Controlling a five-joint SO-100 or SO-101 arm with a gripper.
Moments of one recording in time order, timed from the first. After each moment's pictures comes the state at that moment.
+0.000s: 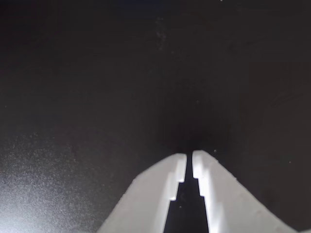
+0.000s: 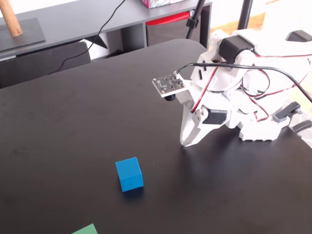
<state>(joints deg) -3.3 188.6 176.6 78.4 -81.2</state>
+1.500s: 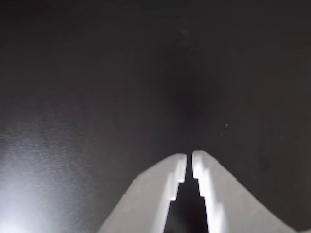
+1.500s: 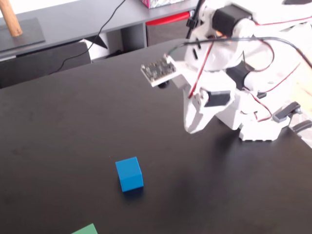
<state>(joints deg) -10.7 155.1 142.7 81.6 -76.5</state>
